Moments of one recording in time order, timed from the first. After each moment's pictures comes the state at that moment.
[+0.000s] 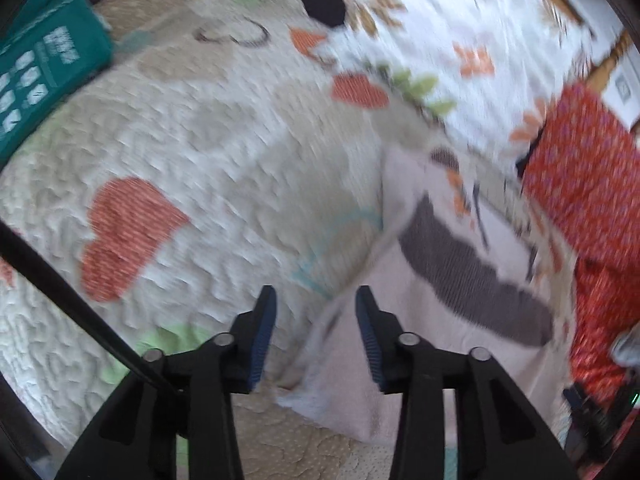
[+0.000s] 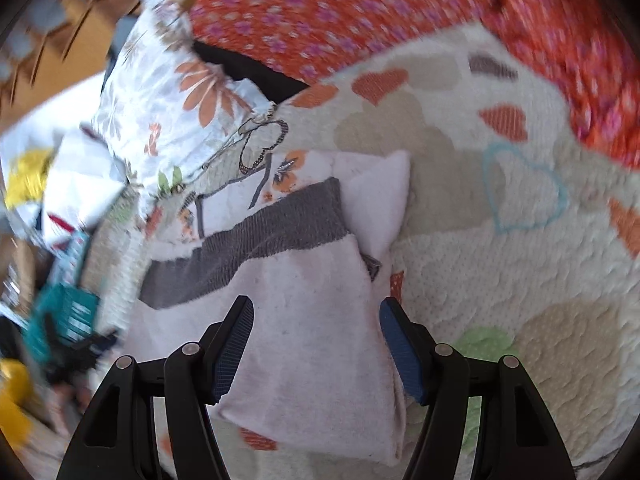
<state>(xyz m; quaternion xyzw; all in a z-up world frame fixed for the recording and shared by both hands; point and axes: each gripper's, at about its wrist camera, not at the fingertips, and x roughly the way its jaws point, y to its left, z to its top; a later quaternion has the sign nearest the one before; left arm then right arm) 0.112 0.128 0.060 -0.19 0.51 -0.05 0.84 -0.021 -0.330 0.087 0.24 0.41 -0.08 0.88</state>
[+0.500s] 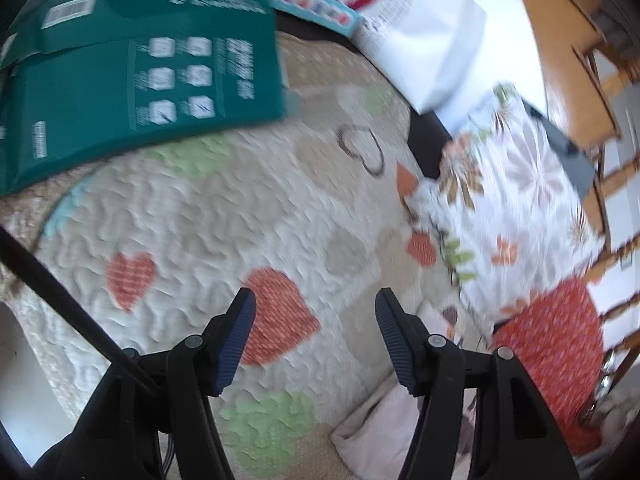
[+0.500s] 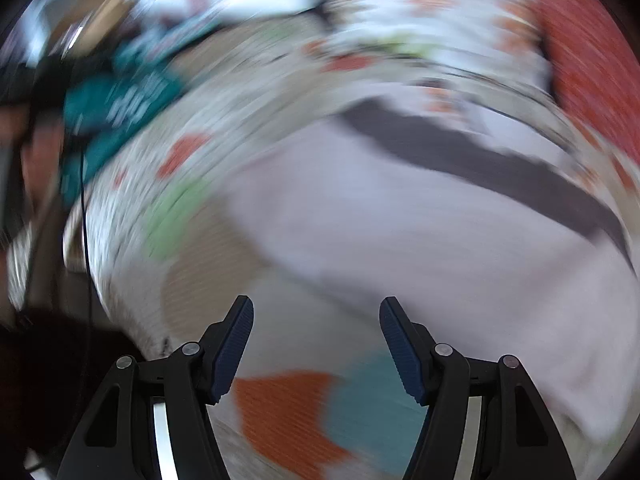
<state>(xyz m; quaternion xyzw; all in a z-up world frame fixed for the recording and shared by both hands) 0.091 0.286 0.102 -0.39 0.40 0.06 0.83 0.019 -0.006 0.039 -0.07 0.49 0.15 0.85</state>
